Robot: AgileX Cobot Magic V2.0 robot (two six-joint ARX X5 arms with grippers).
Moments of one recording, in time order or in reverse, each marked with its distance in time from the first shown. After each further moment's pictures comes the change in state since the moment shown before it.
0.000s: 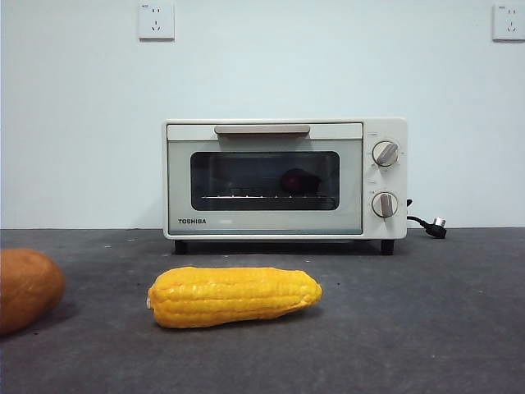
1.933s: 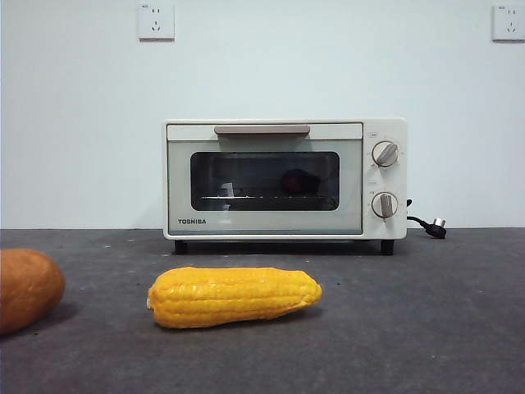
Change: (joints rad) left arm 0.315 -0.767 -1.043 0.425 -0.175 0.118; right arm 0.000 0.003 0.000 0.000 0.000 0.000
